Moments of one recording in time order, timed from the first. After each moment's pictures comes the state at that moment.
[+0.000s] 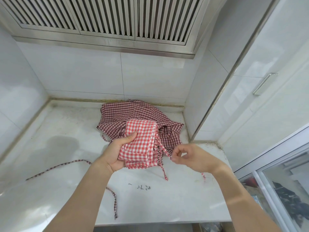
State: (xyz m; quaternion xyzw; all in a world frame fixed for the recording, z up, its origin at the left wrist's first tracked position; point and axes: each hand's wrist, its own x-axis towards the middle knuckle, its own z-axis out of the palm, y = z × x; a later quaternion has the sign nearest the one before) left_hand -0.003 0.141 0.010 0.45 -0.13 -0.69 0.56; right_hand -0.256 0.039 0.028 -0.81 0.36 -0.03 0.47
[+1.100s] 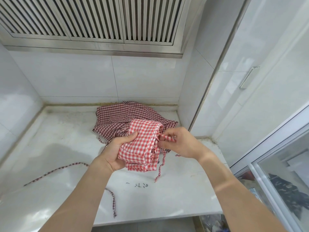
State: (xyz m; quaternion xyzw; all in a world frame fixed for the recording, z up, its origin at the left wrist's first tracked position) left_hand -0.021 0.143 0.022 0.41 -0.18 -0.74 0.51; right_hand -0.236 0.044 0.052 -0.82 0.36 -0.15 0.41
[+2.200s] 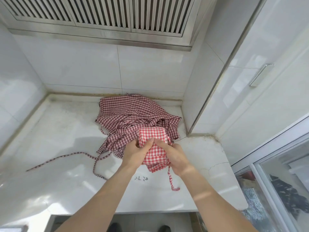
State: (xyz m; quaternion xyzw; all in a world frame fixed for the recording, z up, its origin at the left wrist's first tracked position) left_hand -0.071 0.138 -0.036 0.71 -0.27 -0.43 0.49; right_hand -0.208 0.075 -0.026 -0.43 0.50 -0.23 0.71
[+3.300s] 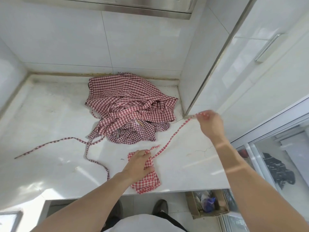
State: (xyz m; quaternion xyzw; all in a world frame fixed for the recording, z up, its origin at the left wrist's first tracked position) left_hand -0.097 0.166 -0.164 0.71 -0.61 -0.33 0.09; right_hand -0.311 -0.019 -0.032 -0.66 0.64 -0.26 0.27
